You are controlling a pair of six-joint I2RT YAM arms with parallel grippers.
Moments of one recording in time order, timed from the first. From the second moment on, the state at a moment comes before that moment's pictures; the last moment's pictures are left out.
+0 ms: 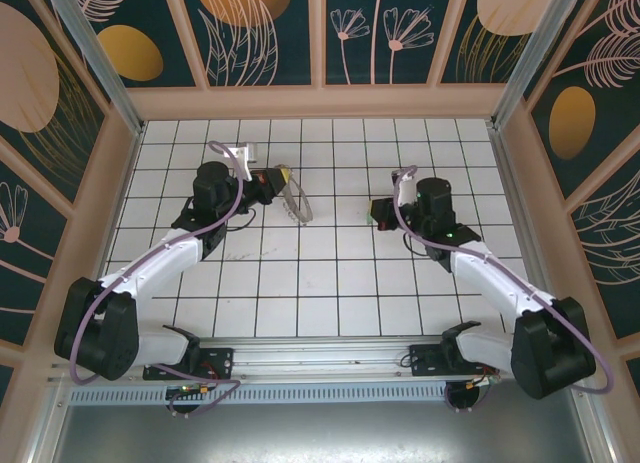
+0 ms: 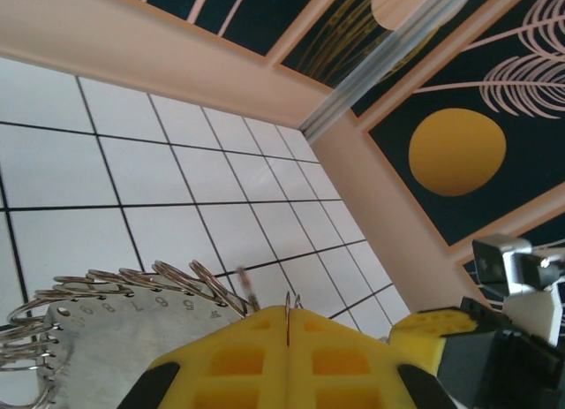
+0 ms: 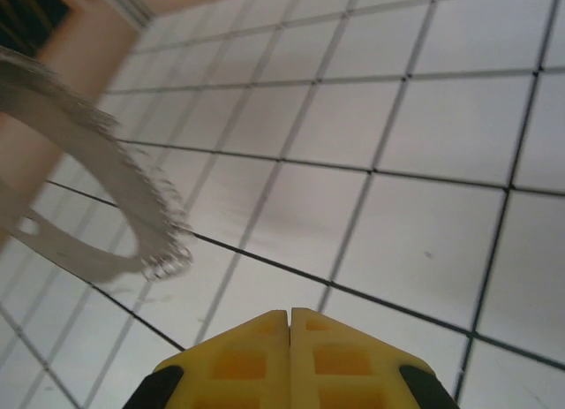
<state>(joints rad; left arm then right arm) -0.40 1.33 0.80 0.33 0.45 -0.66 0.37 1.16 0.67 0.02 -0.42 0.37</state>
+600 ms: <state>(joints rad) -0.53 1.36 0.89 0.38 0.59 -0.56 0.29 1.00 0.65 0.35 -0.81 0.53</state>
